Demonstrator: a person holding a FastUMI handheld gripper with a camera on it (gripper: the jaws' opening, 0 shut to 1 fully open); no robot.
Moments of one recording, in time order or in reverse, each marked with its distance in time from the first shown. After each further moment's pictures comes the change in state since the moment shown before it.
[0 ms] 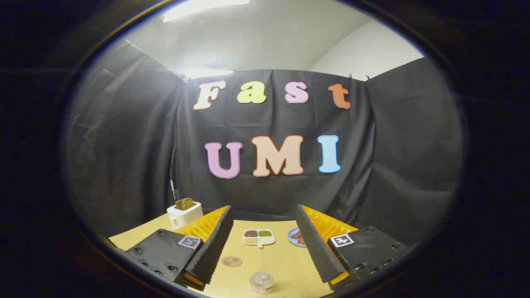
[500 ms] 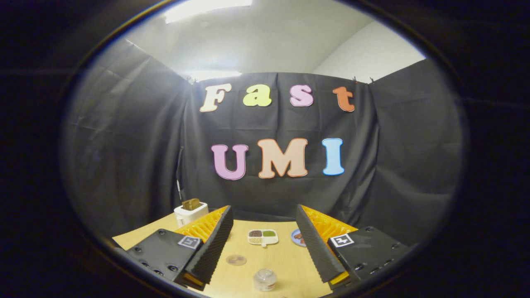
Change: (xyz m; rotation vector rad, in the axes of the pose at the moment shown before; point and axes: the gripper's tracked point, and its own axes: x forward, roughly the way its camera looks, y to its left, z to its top) arm -0.022 0.006 0.009 -0.004 -0.008 0.026
